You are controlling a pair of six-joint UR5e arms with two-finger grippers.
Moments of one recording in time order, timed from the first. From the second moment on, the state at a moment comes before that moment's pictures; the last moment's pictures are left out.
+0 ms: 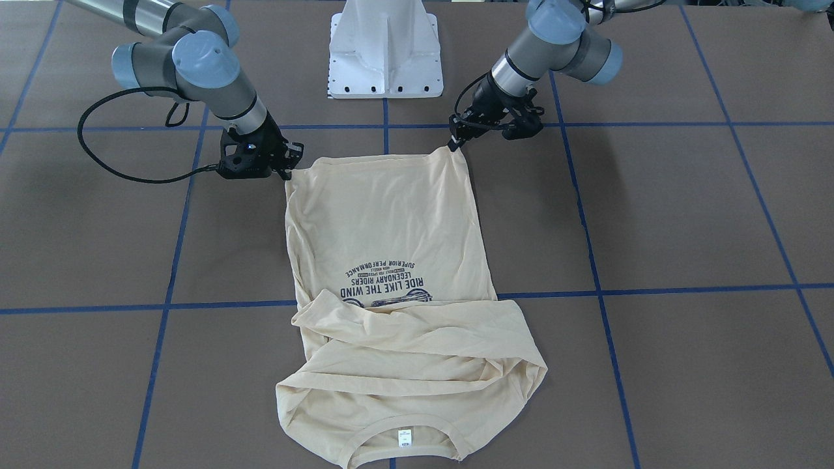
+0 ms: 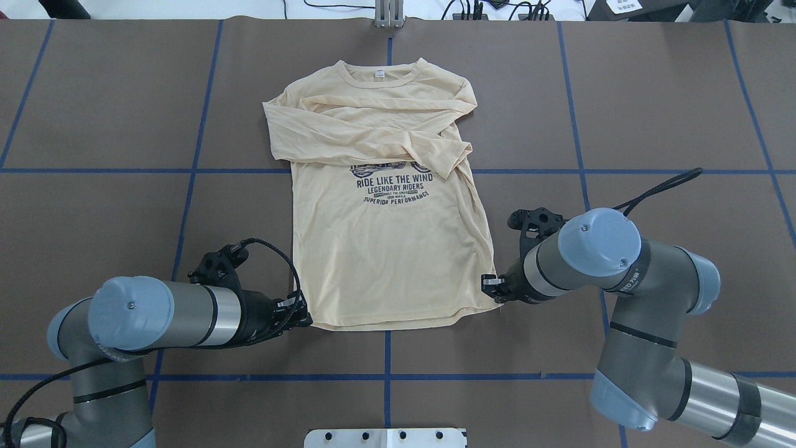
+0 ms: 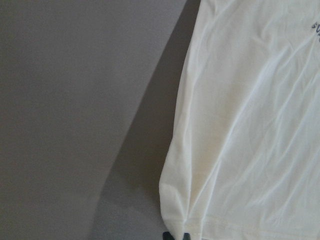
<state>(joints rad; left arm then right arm) -0.33 -1.80 -1.84 -2.33 -1.76 -1.91 0.46 -1.31 1.84 -1.22 1.94 1.37</state>
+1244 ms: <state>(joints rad) -0.21 -1.74 -1.92 -2.32 -1.76 -1.90 0.49 -1.68 2.00 -0.92 2.21 1.20</state>
